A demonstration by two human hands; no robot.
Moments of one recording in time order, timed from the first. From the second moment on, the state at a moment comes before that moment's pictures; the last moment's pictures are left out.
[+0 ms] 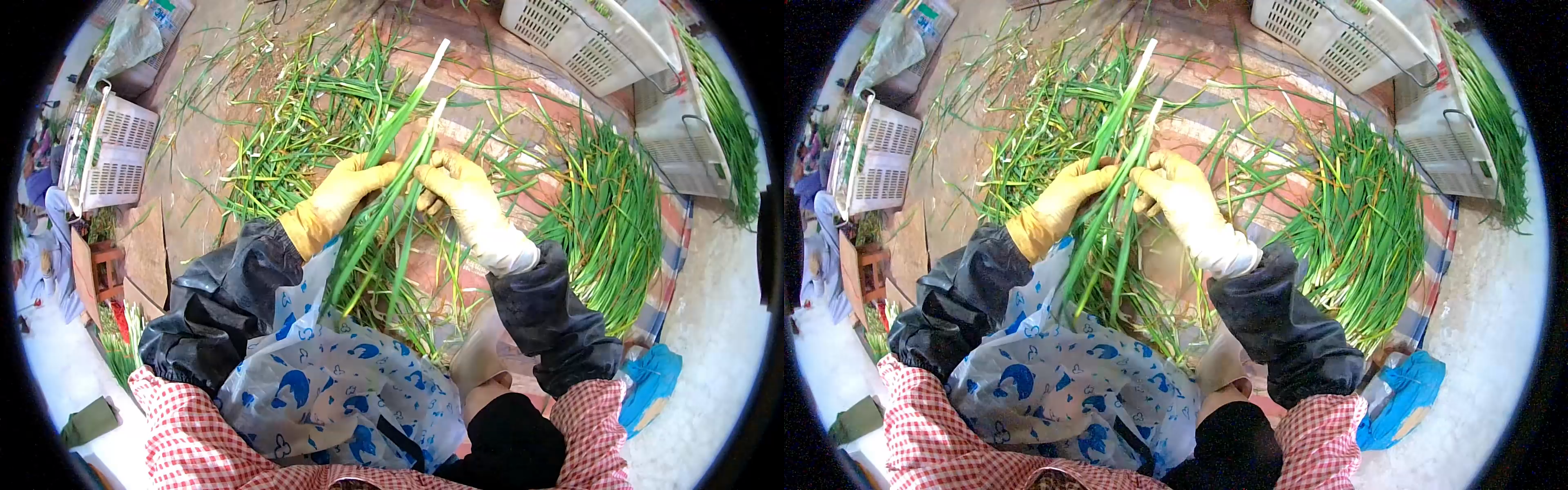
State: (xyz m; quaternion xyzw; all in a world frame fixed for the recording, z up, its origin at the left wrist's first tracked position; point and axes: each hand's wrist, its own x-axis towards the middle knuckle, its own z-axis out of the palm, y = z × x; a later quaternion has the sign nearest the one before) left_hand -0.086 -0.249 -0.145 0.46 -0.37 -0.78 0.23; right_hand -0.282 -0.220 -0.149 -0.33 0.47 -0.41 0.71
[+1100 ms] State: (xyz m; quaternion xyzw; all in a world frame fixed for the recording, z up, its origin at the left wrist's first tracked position) left_hand -0.042 -0.261 -0.203 0.62 -0.45 -0.59 0.25; right_hand -0.359 -0.218 -0.237 -0.48 0.65 -0.36 0.47
